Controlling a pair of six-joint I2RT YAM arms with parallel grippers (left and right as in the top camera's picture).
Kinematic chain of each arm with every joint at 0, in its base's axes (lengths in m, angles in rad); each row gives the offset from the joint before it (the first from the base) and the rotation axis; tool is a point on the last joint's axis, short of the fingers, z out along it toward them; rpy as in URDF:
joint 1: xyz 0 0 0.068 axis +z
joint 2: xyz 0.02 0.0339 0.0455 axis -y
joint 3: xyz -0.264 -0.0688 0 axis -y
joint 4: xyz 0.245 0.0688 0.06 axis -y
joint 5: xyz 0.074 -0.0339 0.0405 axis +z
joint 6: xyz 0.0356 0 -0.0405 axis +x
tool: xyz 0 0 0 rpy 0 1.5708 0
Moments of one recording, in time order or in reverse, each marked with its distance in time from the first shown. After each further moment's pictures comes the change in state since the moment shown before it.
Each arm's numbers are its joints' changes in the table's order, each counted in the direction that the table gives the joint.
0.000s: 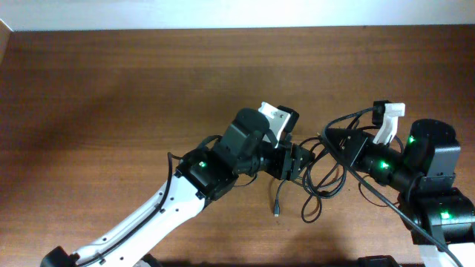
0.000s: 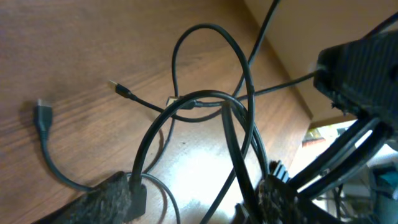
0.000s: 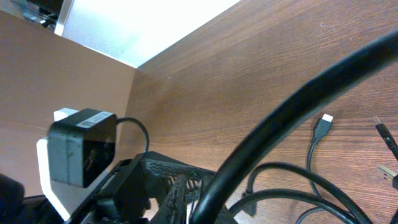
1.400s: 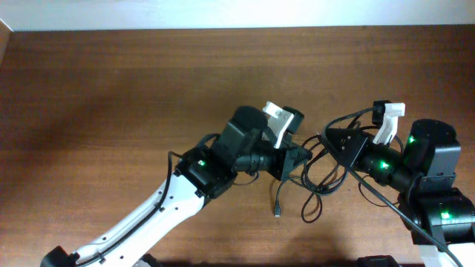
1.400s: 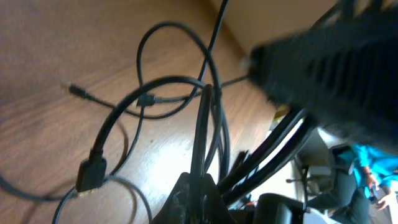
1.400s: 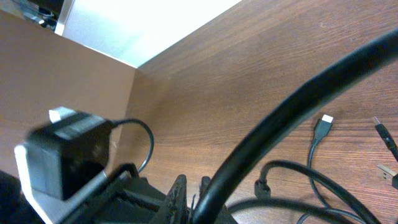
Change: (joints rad) left arm 0.018 -0.004 0.000 0.057 -0.148 -0.018; right arm 0.000 0.000 0.000 0.000 0.000 -0.003
